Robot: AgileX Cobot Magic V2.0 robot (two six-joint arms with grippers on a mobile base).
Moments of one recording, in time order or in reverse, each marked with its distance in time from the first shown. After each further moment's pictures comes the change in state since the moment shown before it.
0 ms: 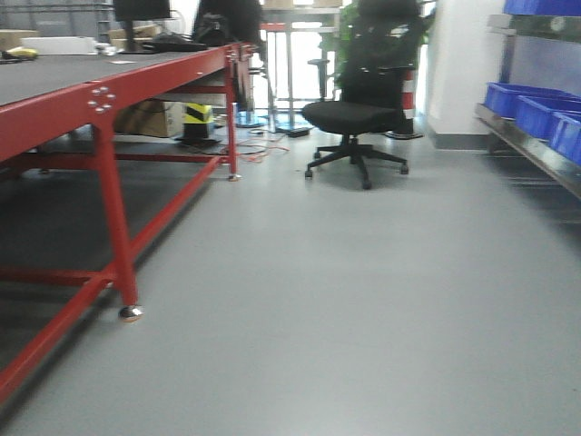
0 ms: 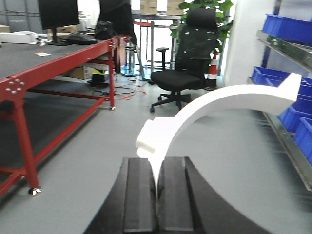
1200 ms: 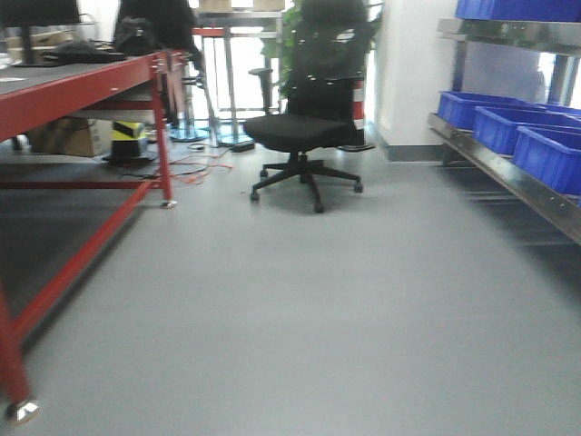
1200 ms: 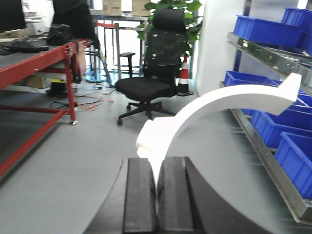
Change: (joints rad) left arm 0.000 0.000 0.000 0.000 -0.002 0.000; right arm 0.000 0.000 0.000 0.000 0.000 0.000
